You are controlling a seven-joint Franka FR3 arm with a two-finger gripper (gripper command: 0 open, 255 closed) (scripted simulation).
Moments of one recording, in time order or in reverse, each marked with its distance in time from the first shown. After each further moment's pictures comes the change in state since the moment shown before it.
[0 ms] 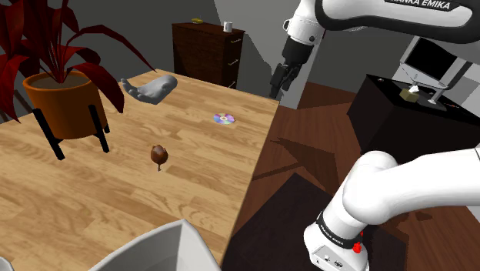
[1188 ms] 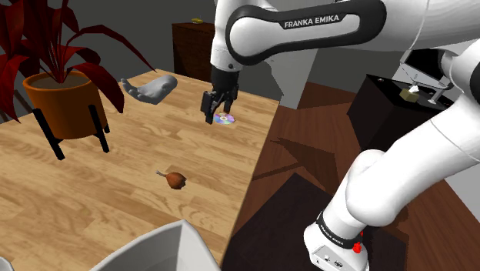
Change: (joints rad) arm 0.097 0.446 0.219 0.136 0.078 0.241 0.210
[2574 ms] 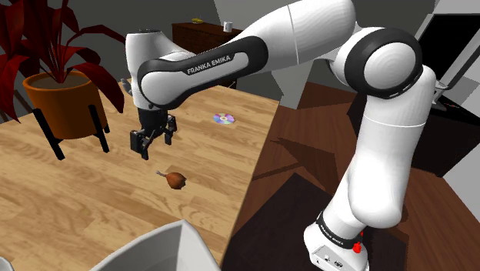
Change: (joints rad) arm 0.116 0.596 0.132 0.402 -0.123 0.111 0.225
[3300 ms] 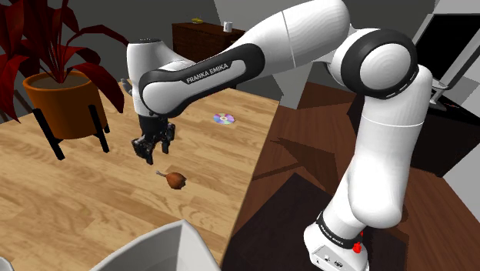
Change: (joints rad) arm 0.003 0.018 -0.001 -0.026 -0.007 0.044 0.006
